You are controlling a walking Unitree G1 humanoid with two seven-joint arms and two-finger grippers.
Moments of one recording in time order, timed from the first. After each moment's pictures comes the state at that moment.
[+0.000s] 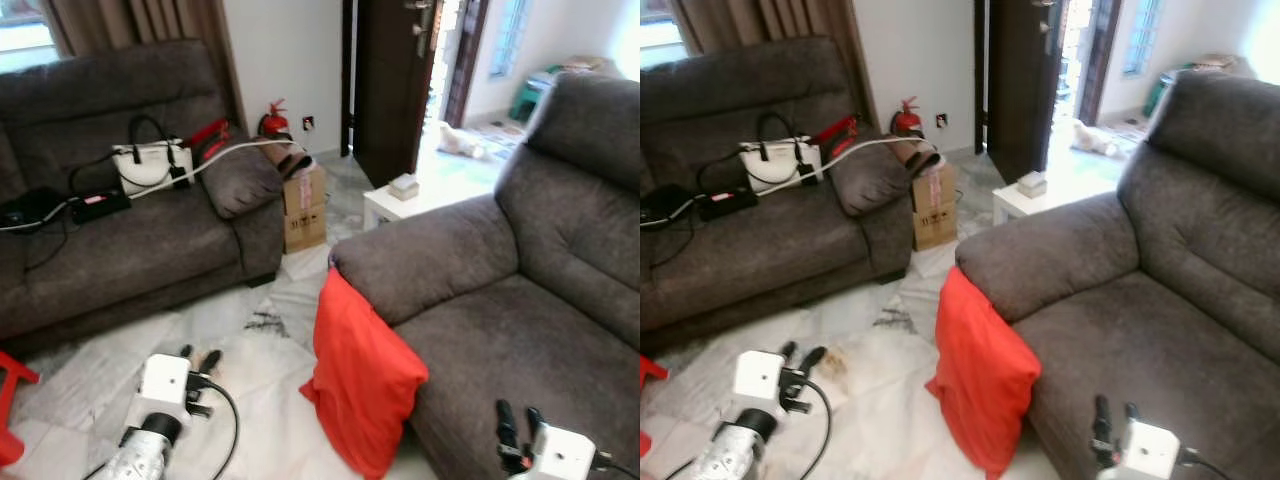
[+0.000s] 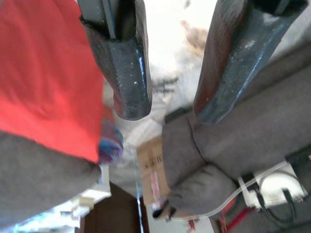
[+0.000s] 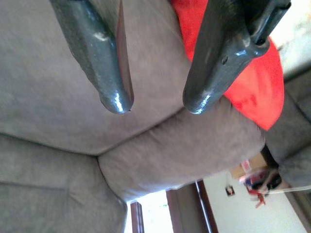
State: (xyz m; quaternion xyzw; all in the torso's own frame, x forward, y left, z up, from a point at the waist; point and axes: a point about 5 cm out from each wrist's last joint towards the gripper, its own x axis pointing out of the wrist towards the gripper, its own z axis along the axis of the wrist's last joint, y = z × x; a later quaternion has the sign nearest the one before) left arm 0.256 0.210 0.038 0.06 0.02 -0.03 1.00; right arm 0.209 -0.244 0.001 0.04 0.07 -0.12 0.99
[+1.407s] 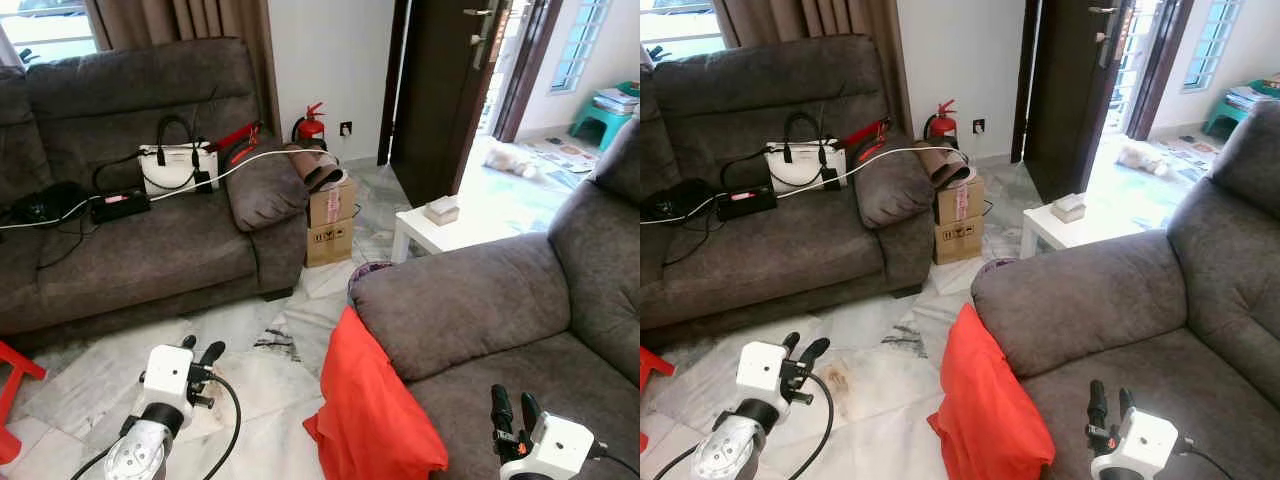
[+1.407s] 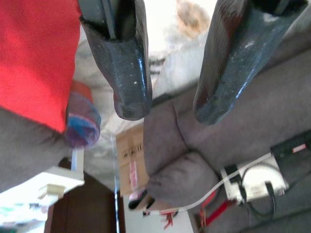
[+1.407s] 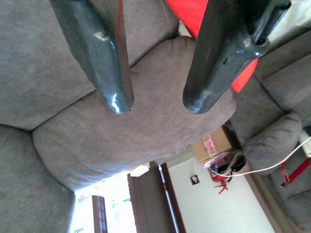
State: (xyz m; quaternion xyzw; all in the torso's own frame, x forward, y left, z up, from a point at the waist) left arm 0.271 0.204 0.054 0.07 0.00 -0.05 1.00; right arm 0.217 -0.229 0.009 0.09 0.04 -0.10 0.99
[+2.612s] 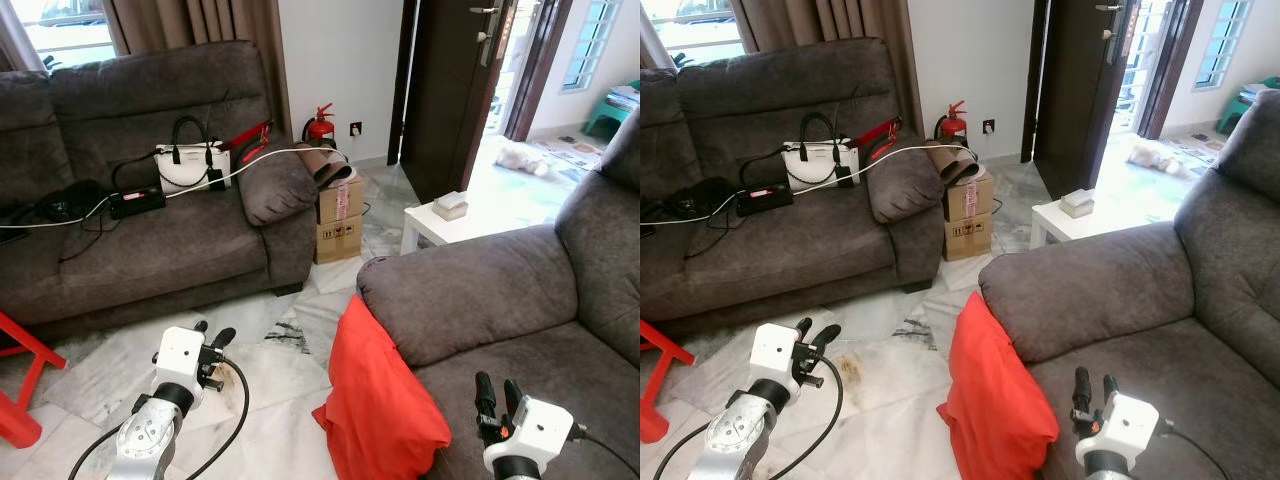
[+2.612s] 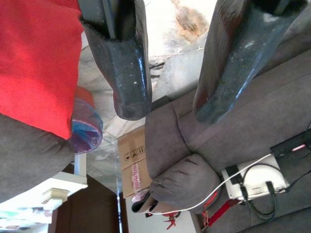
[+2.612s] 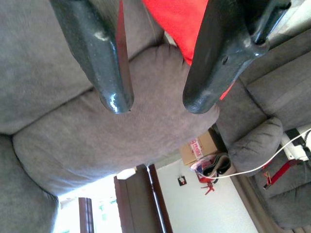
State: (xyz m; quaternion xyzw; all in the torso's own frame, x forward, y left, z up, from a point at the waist) left arm 0.290 0.198 0.058 0.07 0.00 -0.06 1.00; right arm 0.241 -0.219 0.019 0.08 0.03 -0.09 0.99
